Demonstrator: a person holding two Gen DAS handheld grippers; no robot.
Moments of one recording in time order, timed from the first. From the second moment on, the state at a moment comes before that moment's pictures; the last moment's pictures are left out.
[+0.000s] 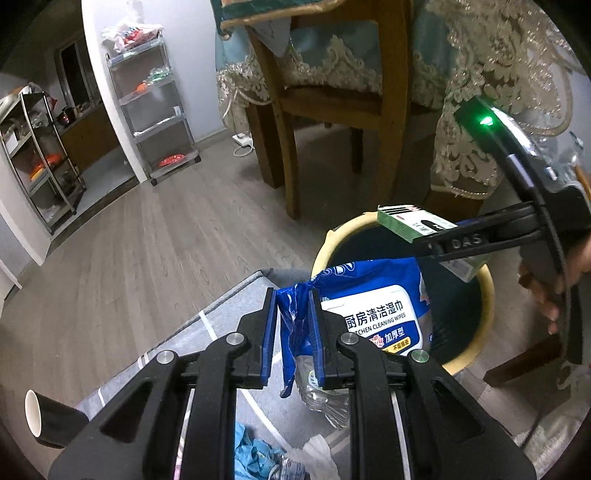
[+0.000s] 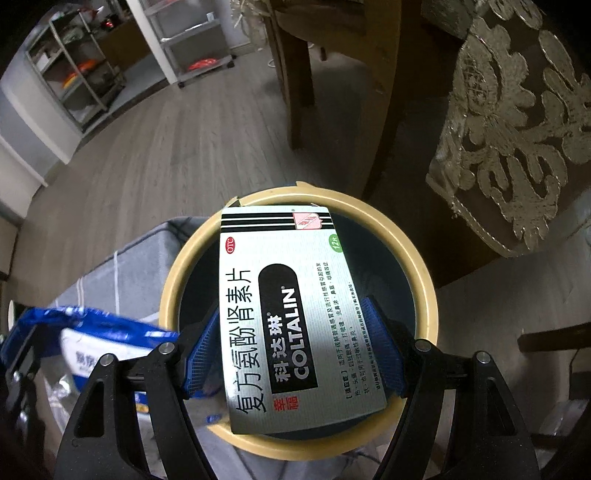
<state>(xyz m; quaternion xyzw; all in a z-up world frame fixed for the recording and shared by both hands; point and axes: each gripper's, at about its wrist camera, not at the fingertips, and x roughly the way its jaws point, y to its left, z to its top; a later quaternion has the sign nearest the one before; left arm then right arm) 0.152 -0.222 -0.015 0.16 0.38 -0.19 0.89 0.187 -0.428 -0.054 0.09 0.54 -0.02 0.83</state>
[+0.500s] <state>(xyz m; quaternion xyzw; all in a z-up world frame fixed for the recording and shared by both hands) 0.172 -0.265 -0.038 0.17 0.40 -0.18 0.89 0.192 -0.434 -0.057 0.10 0.55 -0.02 0.83</state>
